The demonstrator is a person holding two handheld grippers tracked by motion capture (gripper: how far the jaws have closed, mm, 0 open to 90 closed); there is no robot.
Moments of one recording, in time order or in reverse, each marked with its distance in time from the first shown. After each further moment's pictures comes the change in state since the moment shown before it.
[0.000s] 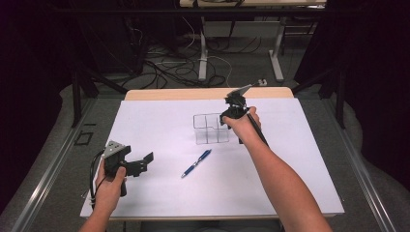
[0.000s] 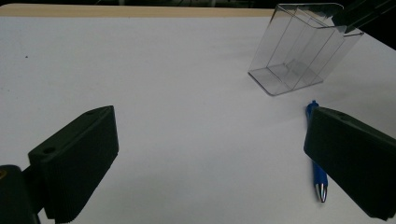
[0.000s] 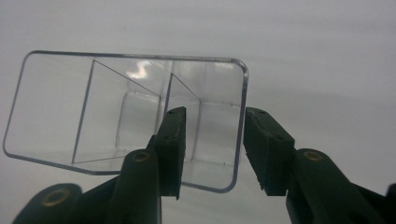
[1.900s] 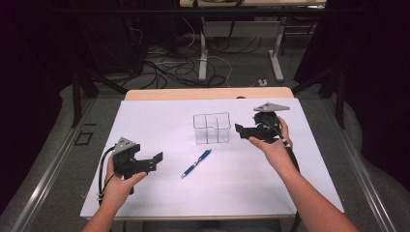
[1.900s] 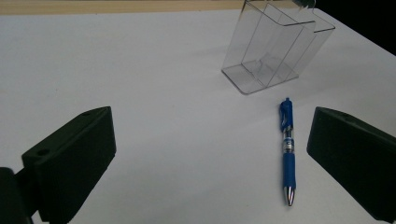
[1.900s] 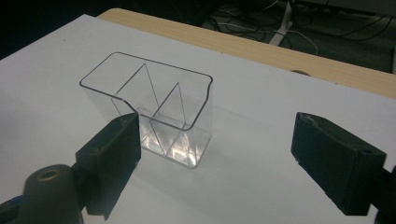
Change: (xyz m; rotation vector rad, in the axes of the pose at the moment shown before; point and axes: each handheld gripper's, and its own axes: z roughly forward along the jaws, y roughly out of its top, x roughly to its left) left arm -0.025 0.013 0.012 0.048 -0.063 0.028; right arm -0.046 -0.083 -0.081 -0.490 0.078 -0.334
